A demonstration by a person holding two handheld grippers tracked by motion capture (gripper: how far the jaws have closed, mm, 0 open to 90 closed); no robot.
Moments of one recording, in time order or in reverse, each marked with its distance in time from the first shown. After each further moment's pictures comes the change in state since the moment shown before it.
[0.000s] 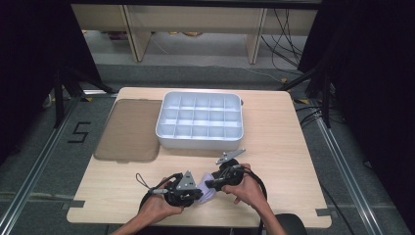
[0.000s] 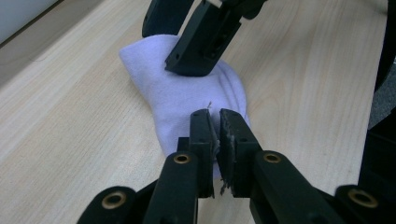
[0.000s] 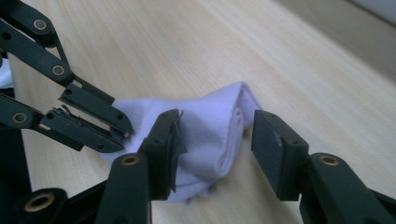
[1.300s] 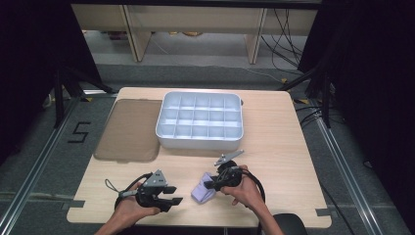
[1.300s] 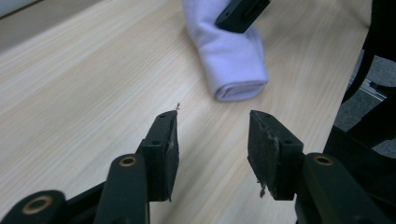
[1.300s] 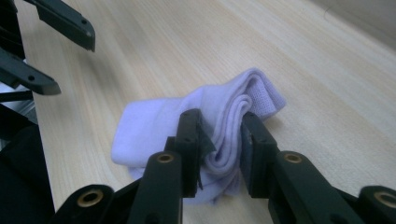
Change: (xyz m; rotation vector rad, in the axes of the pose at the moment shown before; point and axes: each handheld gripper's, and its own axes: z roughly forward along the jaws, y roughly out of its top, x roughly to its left) left arm 0.022 -0.045 -0.057 -0.044 -0.007 -0.214; right arm 0.005 -0.002 0.003 0.003 0.035 0.020
